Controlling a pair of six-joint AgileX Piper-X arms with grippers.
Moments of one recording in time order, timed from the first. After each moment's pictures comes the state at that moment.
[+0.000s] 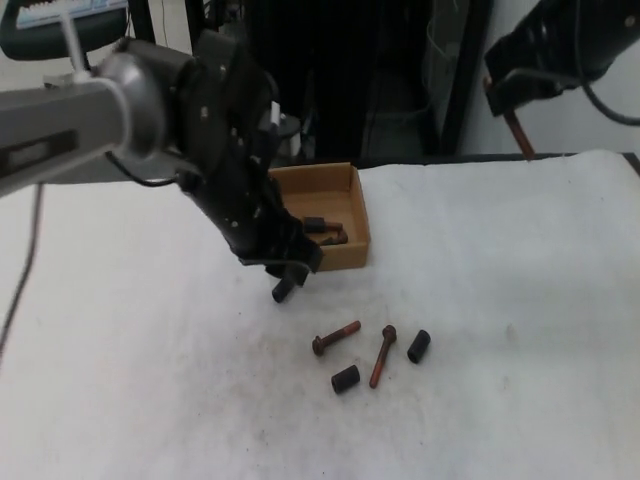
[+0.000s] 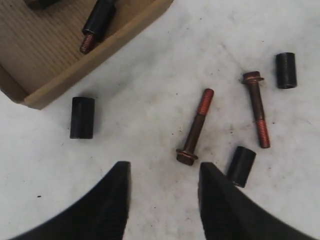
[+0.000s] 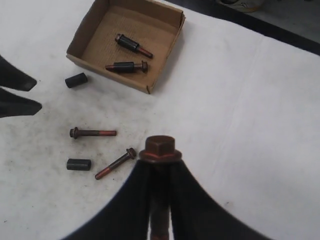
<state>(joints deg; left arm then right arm) -26.0 103.8 -77.0 45.3 15.8 8.2 16.0 84.4 -89.9 66.2 -9.7 -9.0</state>
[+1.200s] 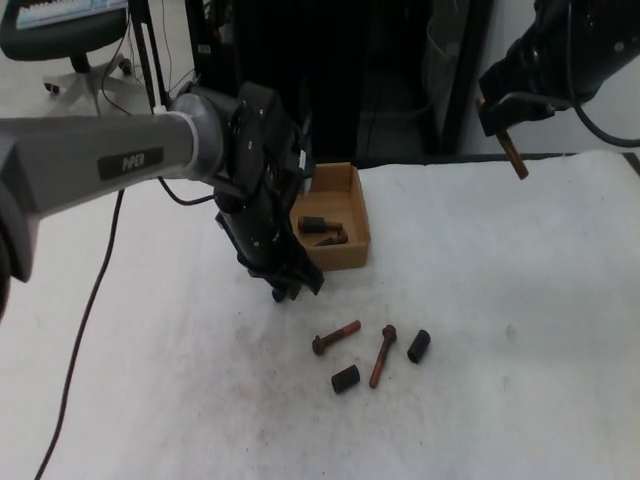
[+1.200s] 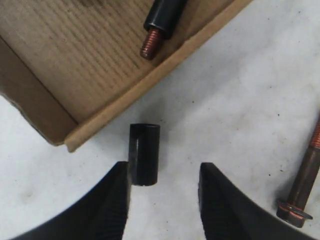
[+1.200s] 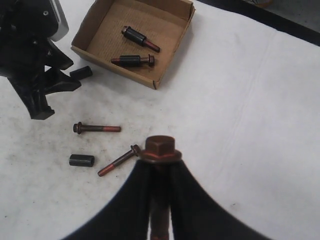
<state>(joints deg) -26.0 115.1 -83.7 43.5 5.9 11.1 16.0 84.4 -88.1 64.8 -10.6 -9.9</state>
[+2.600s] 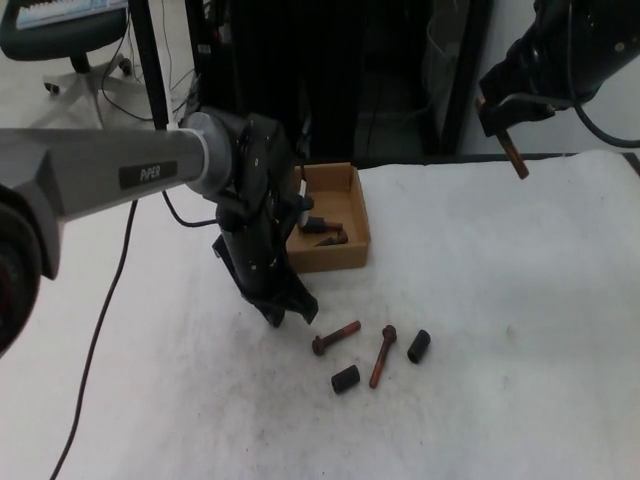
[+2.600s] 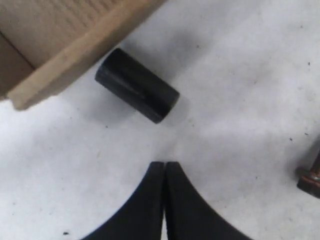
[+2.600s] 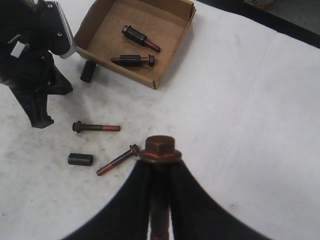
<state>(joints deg) -26.0 118.8 -84.5 49.6 5.7 11.8 16.0 84.4 -88.1 64.8 -10.6 -10.6</state>
